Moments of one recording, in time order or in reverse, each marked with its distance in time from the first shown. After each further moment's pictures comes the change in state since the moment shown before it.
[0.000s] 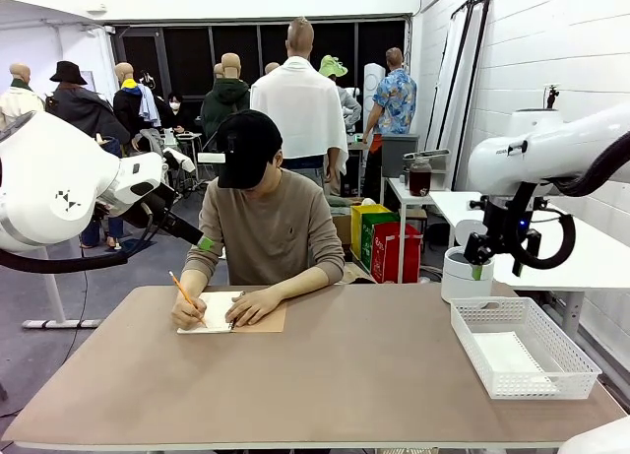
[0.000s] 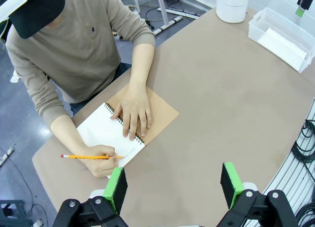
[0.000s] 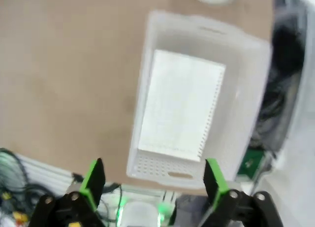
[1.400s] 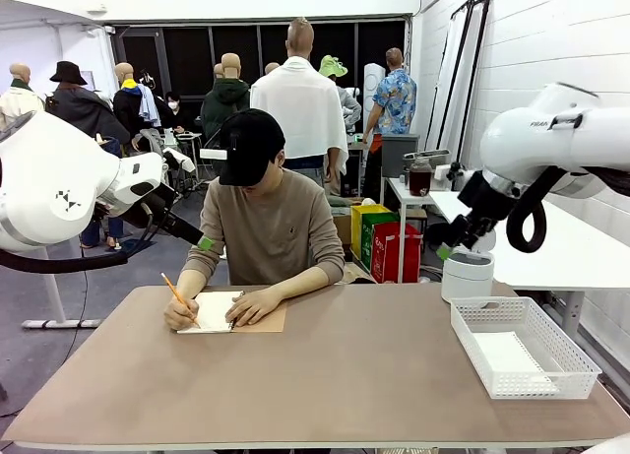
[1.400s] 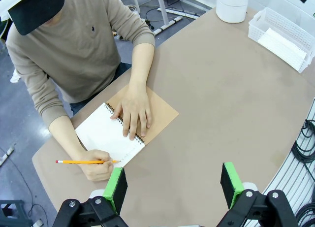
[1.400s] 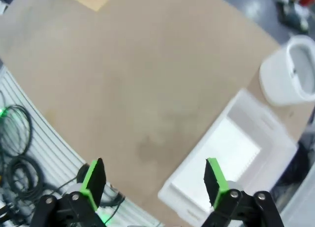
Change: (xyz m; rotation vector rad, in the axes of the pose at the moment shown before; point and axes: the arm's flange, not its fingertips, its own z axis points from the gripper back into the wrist) left arm 0.000 0.000 0.000 0.000 0.000 0.000; right arm -0.043 0.059 0.055 0.201 -0.324 0.463
